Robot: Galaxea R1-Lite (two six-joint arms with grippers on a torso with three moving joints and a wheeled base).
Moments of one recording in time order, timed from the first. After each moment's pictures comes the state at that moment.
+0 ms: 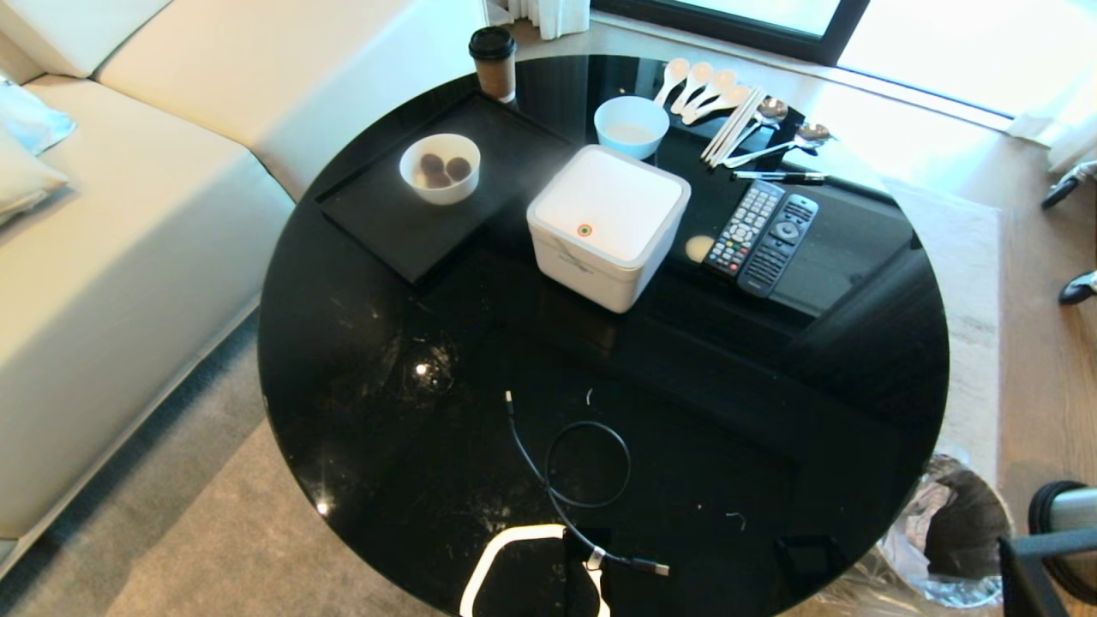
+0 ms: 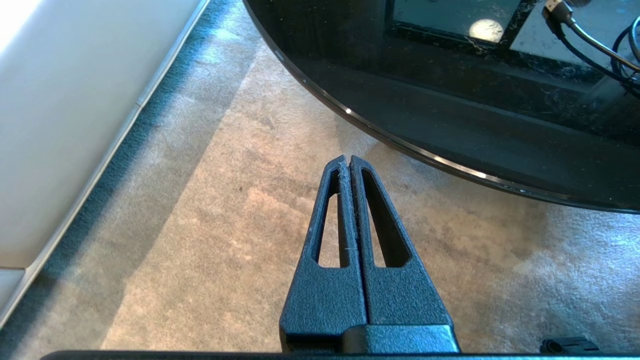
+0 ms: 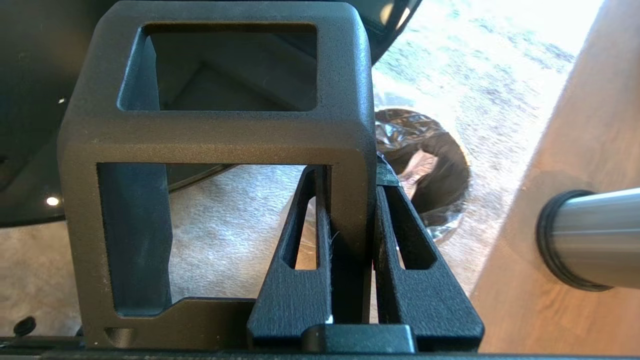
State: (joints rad) left arm 0.00 0.00 0.00 0.00 -0.03 0.13; right arm -0.03 0.22 -0.02 -0.10 0.01 -0.11
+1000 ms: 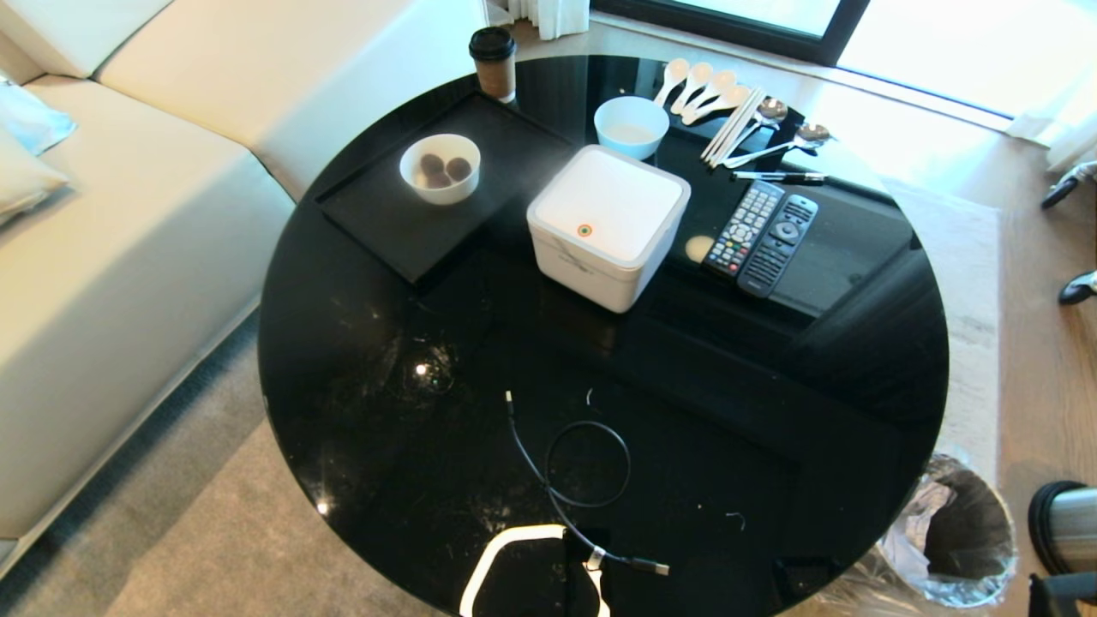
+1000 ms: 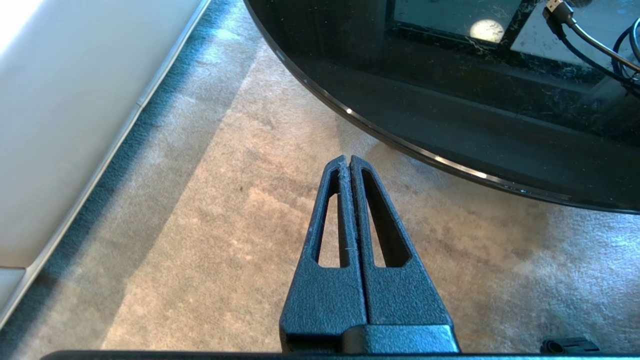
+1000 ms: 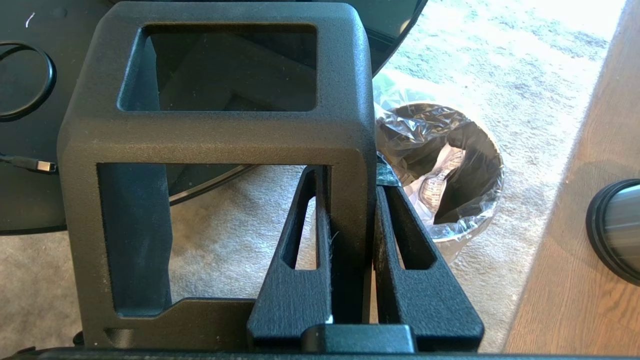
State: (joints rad) left arm 0.00 0.00 0.00 0.00 -0.03 0.13; right arm 0.00 0.00 -0.03 0.07 0.01 0.01
